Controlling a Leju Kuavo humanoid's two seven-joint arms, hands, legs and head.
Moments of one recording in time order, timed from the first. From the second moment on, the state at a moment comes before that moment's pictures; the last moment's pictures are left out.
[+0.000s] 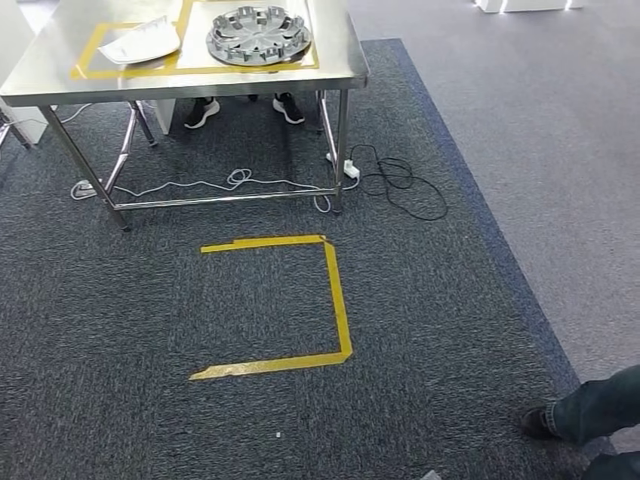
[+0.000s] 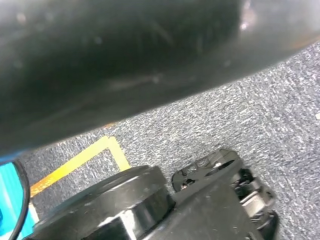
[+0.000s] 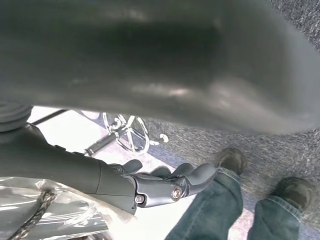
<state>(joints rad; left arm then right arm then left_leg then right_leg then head) -0.08 -0.21 0.87 -0.21 -1.20 0.25 -0.40 -0.01 0.13 -0.81 -0.21 1.38 -0.69 -0.01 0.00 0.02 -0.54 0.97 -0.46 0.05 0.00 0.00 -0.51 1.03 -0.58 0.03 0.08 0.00</state>
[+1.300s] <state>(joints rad) -0.07 -0.21 0.87 -0.21 -1.20 0.25 -0.40 -0.02 0.14 -0.86 -0.20 1.35 -0.65 -0.01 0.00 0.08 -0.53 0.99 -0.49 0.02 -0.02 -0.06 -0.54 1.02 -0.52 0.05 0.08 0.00</state>
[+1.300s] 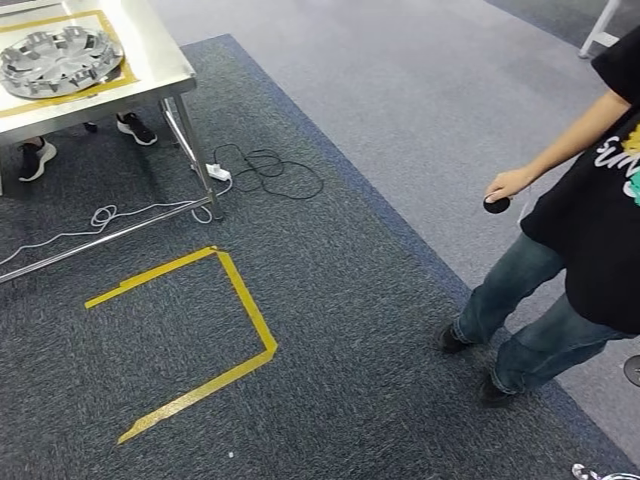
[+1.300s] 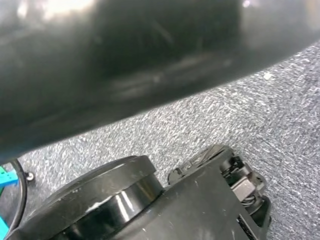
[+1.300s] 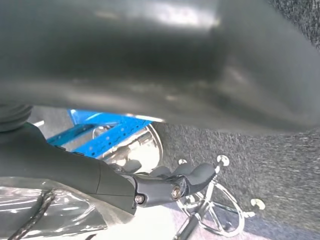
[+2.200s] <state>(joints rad) -0.05 -0.22 0.87 -0.20 -1.20 0.27 -0.41 -0.02 0.14 -0.89 -0.20 1.33 -0.29 0.04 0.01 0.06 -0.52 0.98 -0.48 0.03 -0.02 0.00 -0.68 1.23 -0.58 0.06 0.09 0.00</state>
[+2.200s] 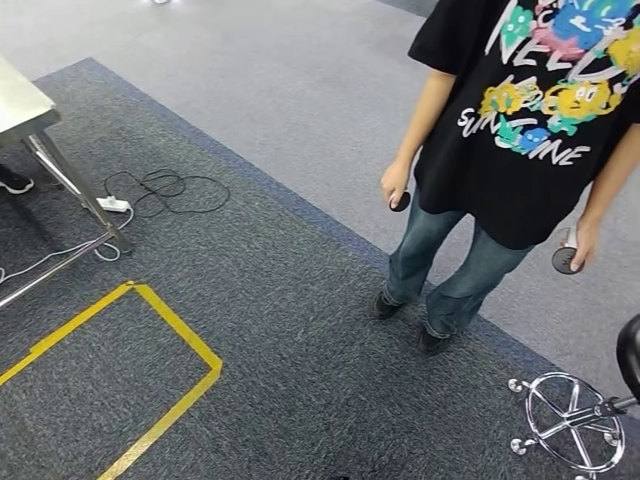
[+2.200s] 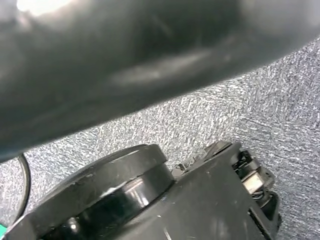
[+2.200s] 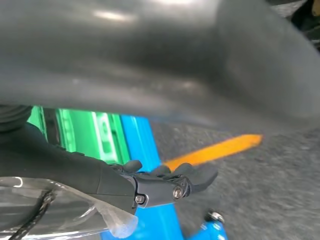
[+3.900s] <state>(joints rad) -0.05 -0.22 0.94 -0.20 -1.13 0.27 -0.41 -0.05 0.18 -0.87 -0.19 1.41 -0.14 0.03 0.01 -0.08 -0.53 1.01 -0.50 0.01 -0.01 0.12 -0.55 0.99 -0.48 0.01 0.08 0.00</state>
